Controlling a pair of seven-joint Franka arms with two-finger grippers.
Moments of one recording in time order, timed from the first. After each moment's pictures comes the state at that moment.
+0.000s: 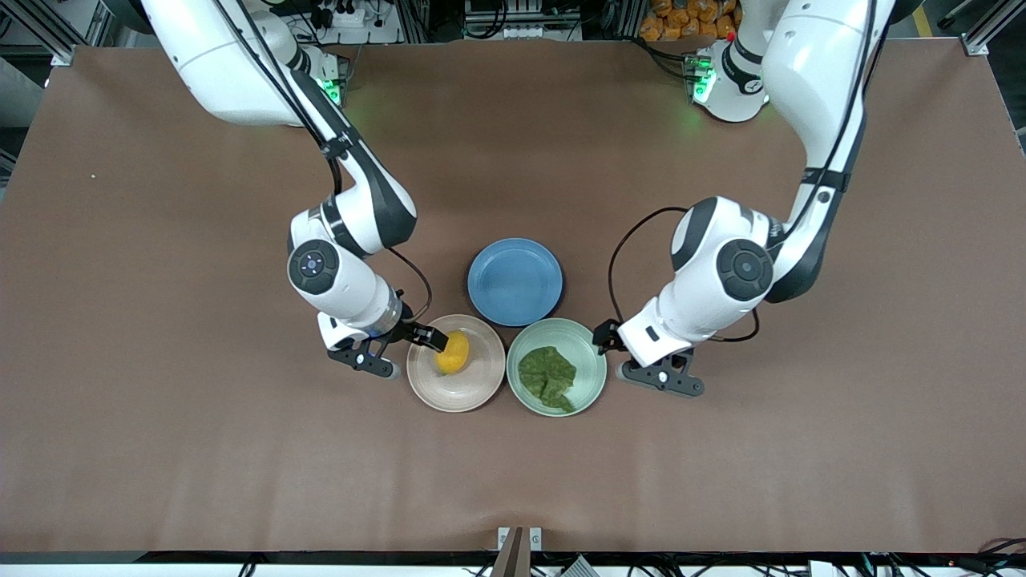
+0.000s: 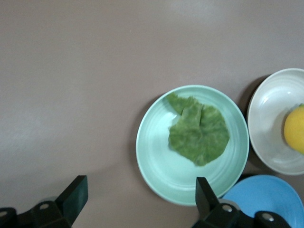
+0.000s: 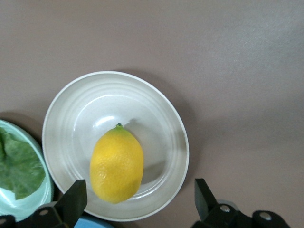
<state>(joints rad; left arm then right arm) -0.33 0.62 -0.14 -1.48 -0.12 2.28 -0.14 0.35 0.62 0.12 -1.63 0.12 2.38 0.72</state>
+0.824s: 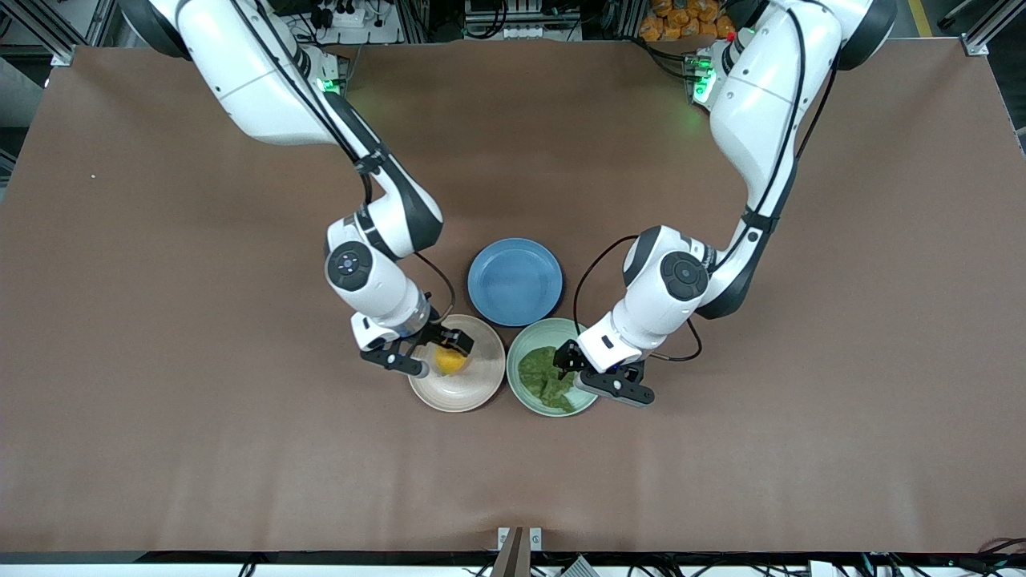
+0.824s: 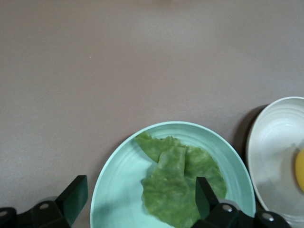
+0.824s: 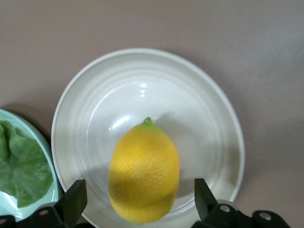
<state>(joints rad) -0.40 0.81 -0.14 -1.47 -0.12 2.67 -0.14 0.42 0.72 0.12 -1.63 0.14 2.56 0.72</state>
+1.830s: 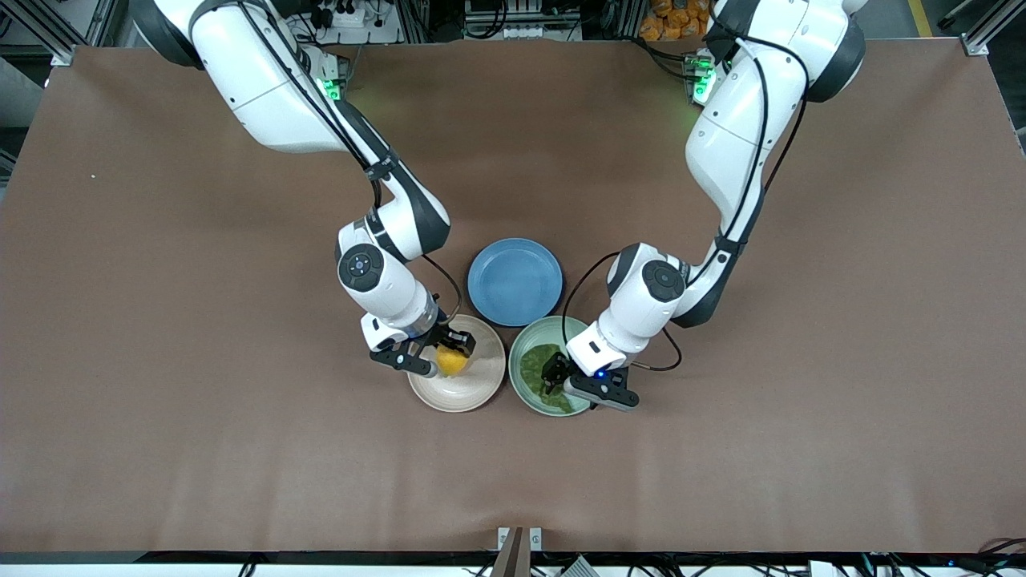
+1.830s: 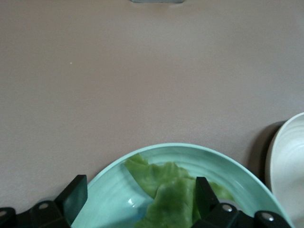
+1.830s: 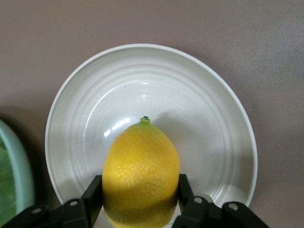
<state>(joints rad) -0.43 0.96 -0.14 -1.42 -0.12 2.92 -0.14 0.43 0.75 0.12 -1.62 0.13 2.60 0.72</state>
